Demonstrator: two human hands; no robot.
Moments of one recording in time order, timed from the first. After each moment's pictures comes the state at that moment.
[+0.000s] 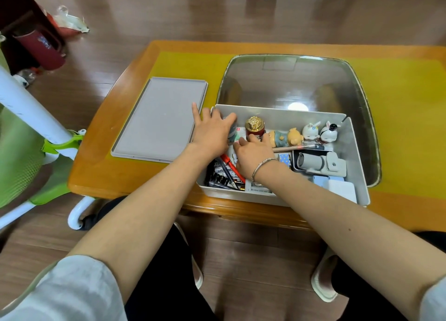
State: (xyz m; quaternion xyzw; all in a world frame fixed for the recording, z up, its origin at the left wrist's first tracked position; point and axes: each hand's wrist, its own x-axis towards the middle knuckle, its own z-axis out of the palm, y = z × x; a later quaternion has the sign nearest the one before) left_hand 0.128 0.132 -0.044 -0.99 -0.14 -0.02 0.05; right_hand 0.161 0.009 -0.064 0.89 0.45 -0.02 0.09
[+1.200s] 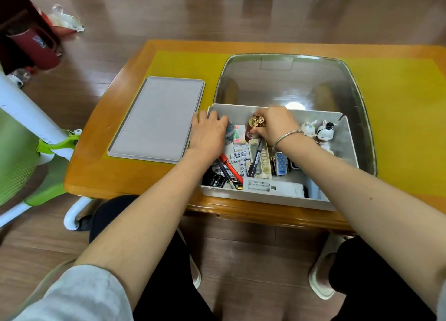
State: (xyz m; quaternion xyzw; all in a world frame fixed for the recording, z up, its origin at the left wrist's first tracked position) left_hand 0.124 0.129 -0.051 -0.98 -0.16 -0.06 0.05; right_hand 0.232 -0.008 -0.029 0.93 0.34 -0.05 -0.11
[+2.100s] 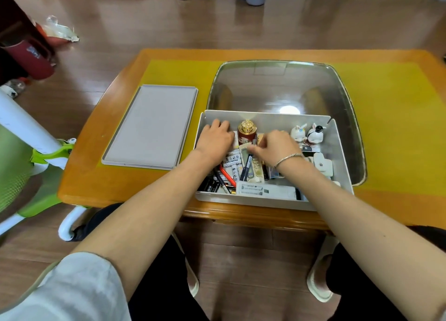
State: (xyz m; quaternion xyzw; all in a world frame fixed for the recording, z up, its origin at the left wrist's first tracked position) left_hand 0.143 0.117 -0.056 -1.00 -0.04 0.00 0.08; right_hand 0.200 -0.042 -0.041 0.95 0.25 -0.09 -0.14
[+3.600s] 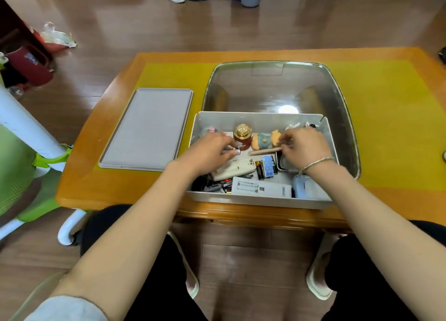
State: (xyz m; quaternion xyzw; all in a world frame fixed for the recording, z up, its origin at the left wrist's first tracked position) left_hand 0.108 0.106 -0.026 -0.98 -0.03 0.03 -0.19; right_hand 0.215 -0.106 -0.026 0.95 0.27 0.00 -0.13
